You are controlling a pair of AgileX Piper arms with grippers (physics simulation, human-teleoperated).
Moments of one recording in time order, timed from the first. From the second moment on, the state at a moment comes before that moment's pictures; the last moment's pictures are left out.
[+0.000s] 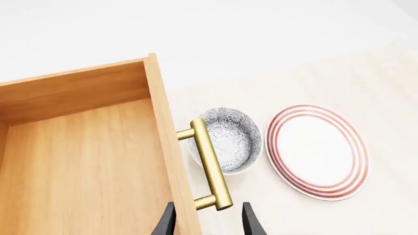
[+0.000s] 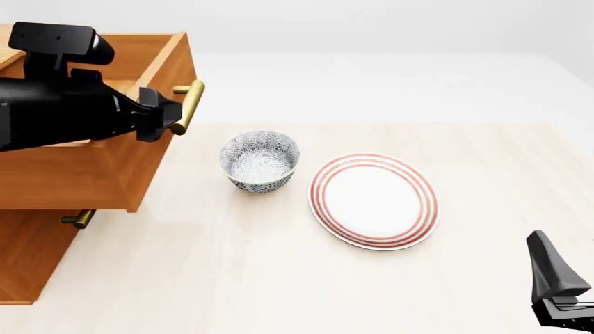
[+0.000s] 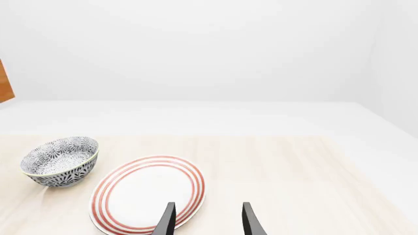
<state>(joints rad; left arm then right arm) -0.35 1.09 -0.98 0.48 -0.11 0.00 0.01 -0.01 0.00 0.00</state>
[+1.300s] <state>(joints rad) -0.33 0.95 -1.05 0.69 0.08 0.00 0.01 -0.01 0.00 0.00</state>
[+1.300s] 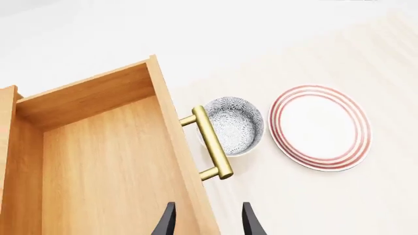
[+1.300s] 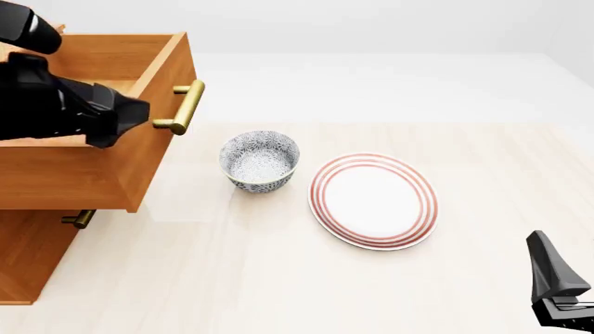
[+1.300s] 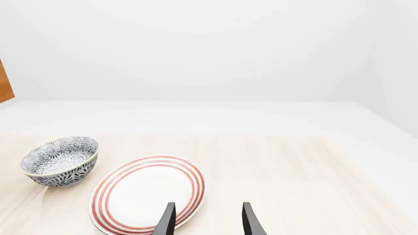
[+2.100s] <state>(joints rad) -0.30 0.81 -1.15 0.78 0.18 0.00 0.01 -0.01 0.00 0.00</state>
